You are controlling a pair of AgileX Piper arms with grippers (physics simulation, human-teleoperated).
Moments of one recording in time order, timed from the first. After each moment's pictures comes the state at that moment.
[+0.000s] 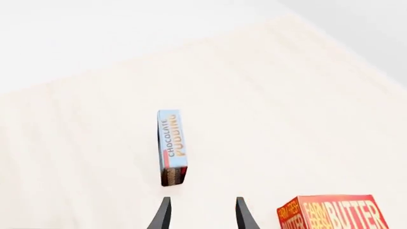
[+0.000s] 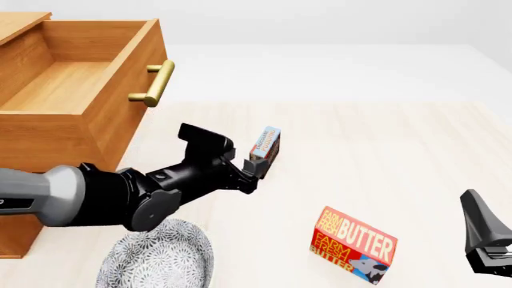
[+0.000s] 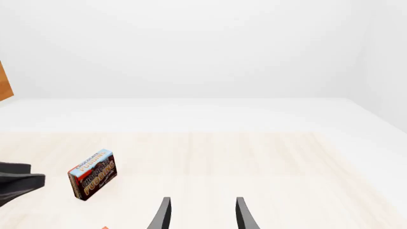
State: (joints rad) left arm -0.70 1.65 -0.69 -0.47 -0.18; right arm 0.00 0.02 0.00 -0.01 0.00
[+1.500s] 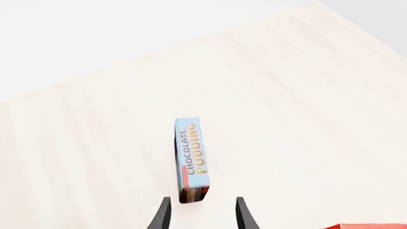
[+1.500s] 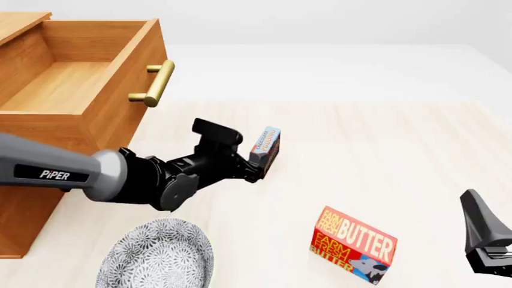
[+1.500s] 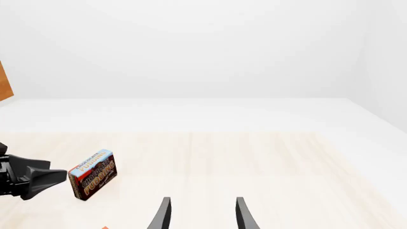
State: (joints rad) left arm -0.64 1.82 -0.83 -0.46 -0.13; right arm 0.00 0.02 0.00 -0.01 0.00
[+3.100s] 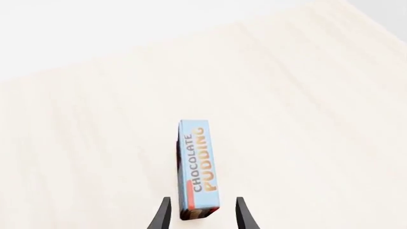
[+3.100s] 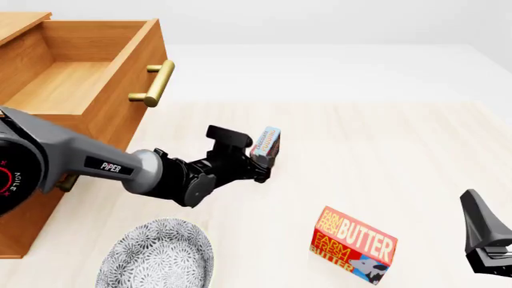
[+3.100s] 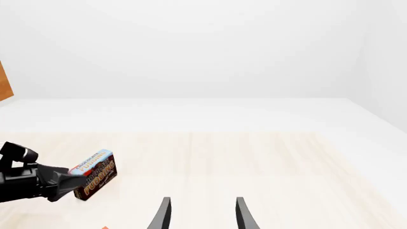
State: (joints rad) left arm -0.63 2.00 -0.96 -0.49 -0.18; right arm 0.00 0.02 0.00 -0.01 0.00
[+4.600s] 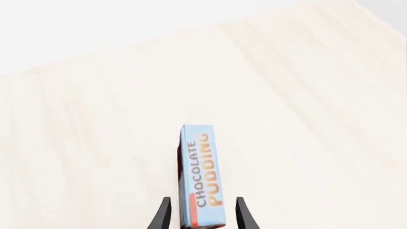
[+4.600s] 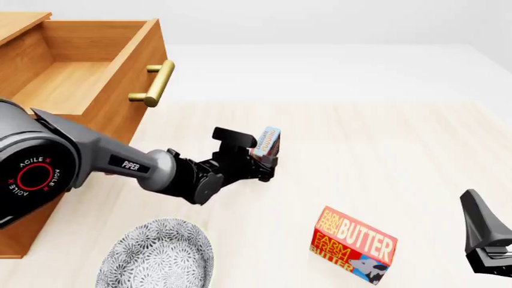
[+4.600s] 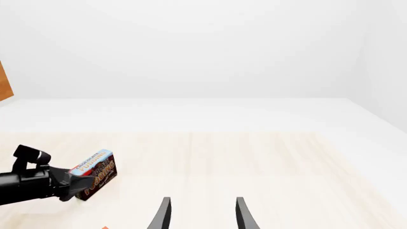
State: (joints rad) left arm -0.63 2.09 -1.03 -0.49 -0.19; right arm 0.00 0.02 0.00 -0.01 0.00
